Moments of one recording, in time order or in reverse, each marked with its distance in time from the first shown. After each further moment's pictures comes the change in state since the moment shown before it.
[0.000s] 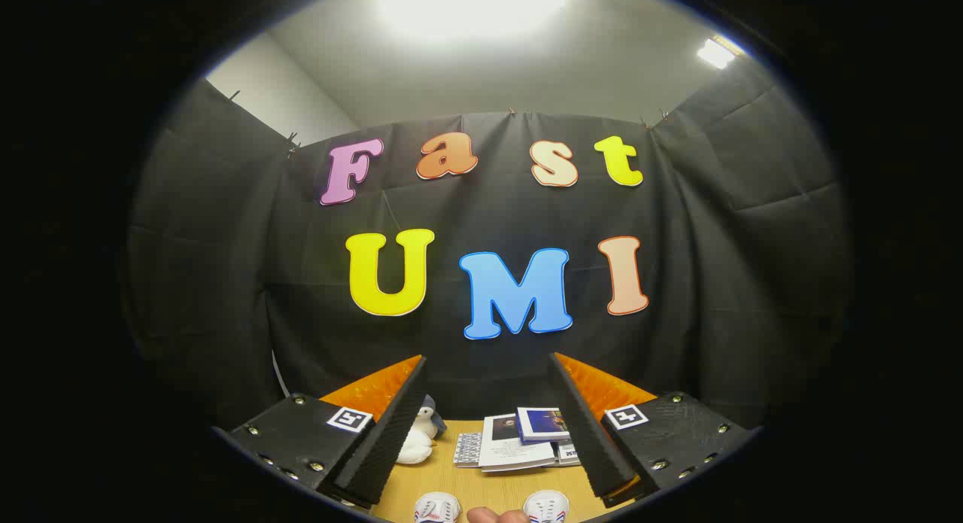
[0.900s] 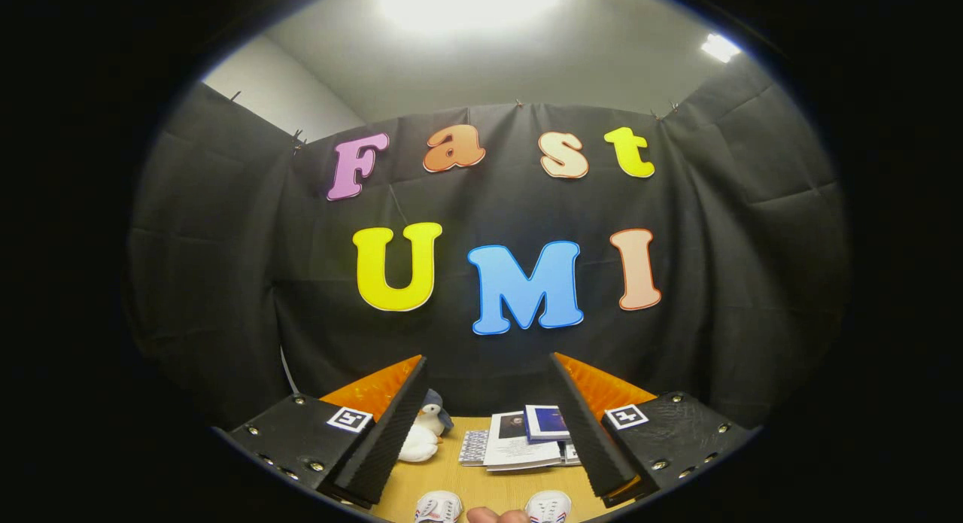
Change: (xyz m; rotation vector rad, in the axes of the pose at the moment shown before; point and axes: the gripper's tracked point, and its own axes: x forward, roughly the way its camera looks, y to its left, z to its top) arm 0.014 -0.002 -0.003 -0.010 0.027 0.042
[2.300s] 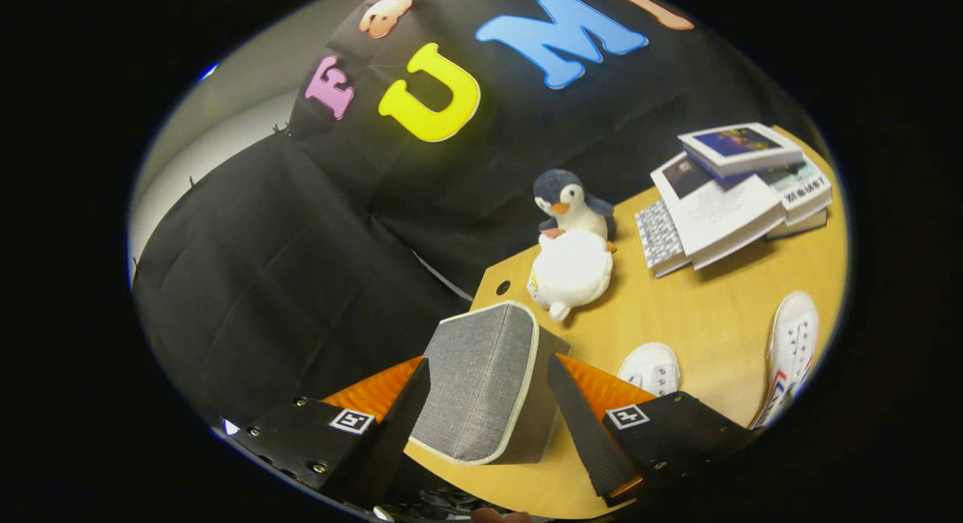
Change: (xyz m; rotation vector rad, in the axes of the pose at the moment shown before) arm -0.020 0.164 -0.269 0.692 0.732 0.548
